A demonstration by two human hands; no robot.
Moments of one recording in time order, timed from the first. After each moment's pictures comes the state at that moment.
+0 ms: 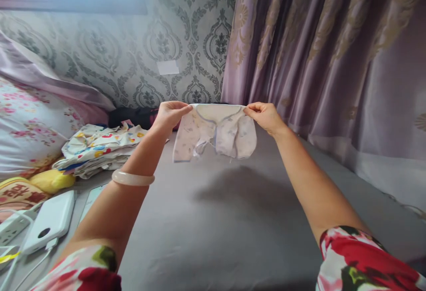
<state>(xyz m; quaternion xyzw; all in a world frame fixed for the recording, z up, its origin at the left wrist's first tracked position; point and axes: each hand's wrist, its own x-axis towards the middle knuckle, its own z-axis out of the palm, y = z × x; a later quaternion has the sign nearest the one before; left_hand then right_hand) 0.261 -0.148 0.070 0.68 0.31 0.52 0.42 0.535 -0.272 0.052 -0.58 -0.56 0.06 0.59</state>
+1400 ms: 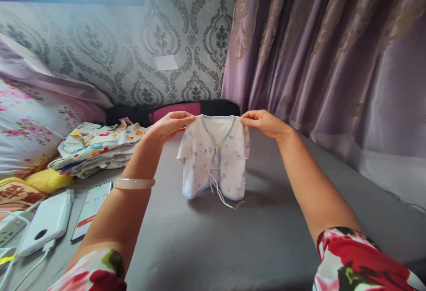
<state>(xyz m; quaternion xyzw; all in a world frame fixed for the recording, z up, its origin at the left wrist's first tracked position) 0.247 -0.137 0.048 0.72 0.26 0.31 0.57 0.532 -0.287 0.048 -0.55 -0.61 0.30 0.48</state>
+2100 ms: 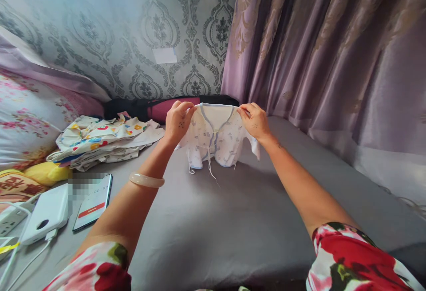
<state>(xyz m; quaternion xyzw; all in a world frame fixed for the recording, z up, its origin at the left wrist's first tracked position) 0.269 -0.151 0.024 0.81 0.31 0.50 0.08 0.517 -0.263 0.010 -0.64 -0.59 -0.17 0.45</state>
